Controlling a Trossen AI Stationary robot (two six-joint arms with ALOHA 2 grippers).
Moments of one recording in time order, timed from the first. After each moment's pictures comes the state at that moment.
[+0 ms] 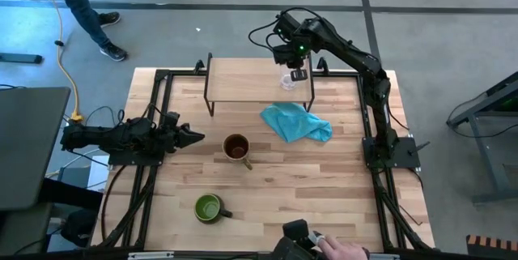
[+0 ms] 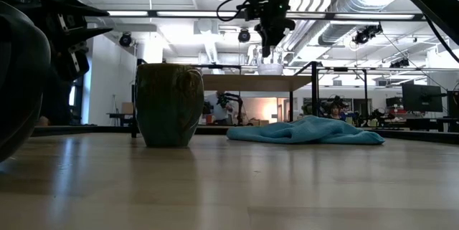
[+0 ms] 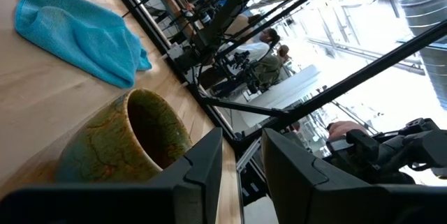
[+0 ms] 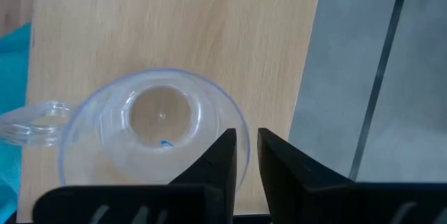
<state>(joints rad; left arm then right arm) 0.06 0.01 0.01 0.02 -0.06 -0.97 -0.59 2.08 2.30 -1.41 0.07 -0.84</state>
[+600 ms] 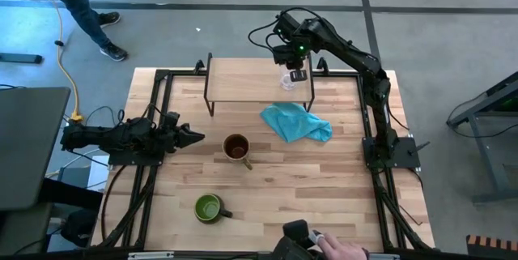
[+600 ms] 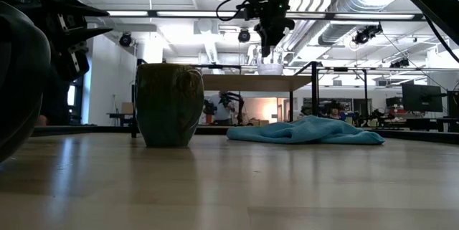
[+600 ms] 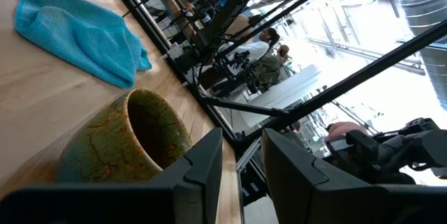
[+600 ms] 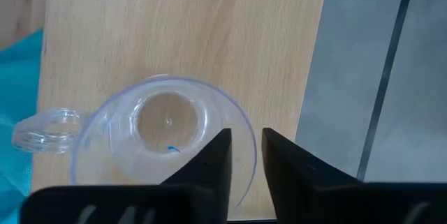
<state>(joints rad) 0.06 0.01 0.01 0.02 -0.06 -0.97 -0.59 2.08 2.30 -1.41 0.05 -0.83</state>
